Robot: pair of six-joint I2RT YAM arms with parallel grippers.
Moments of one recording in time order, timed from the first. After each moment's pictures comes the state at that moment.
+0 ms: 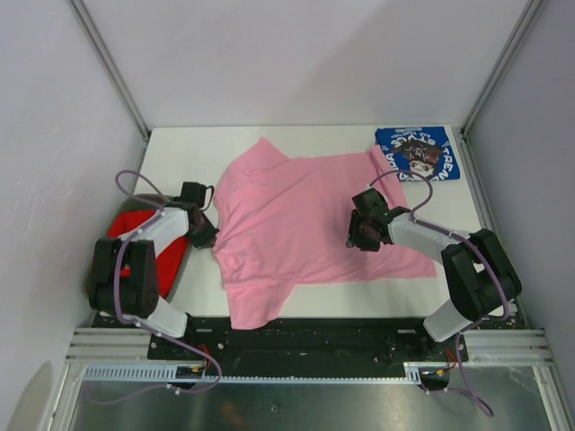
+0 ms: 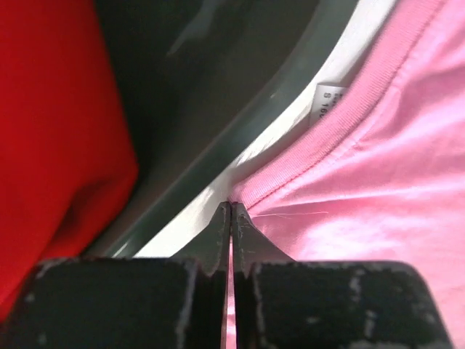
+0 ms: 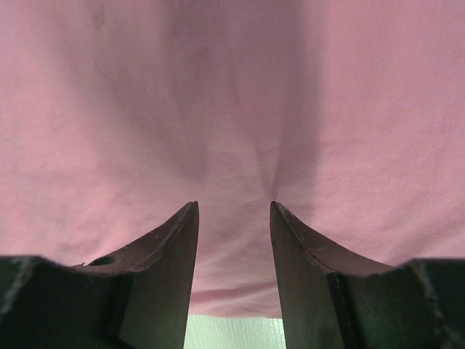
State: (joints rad) left arm -0.09 1.57 0.89 -0.56 -0.12 -0.73; right arm 0.49 1.57 0.88 -0.41 0.07 0.65
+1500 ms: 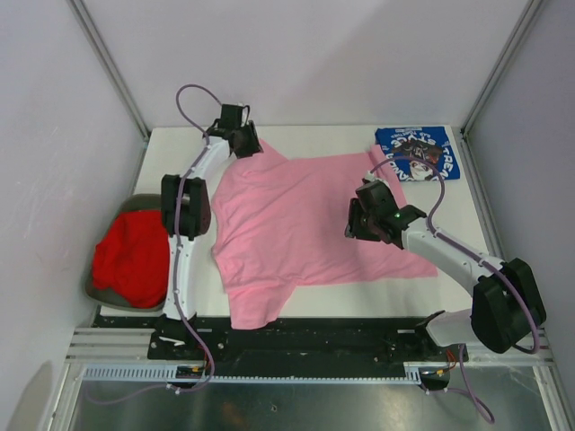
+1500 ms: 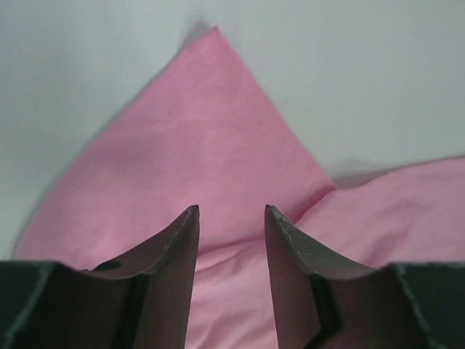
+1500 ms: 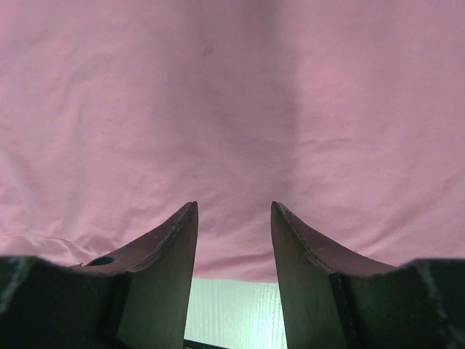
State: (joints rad) left arm -0.19 2.43 2.17 -0.51 0.10 -0.43; right arm 0.55 1.36 0.94 -0.48 0.12 0.59
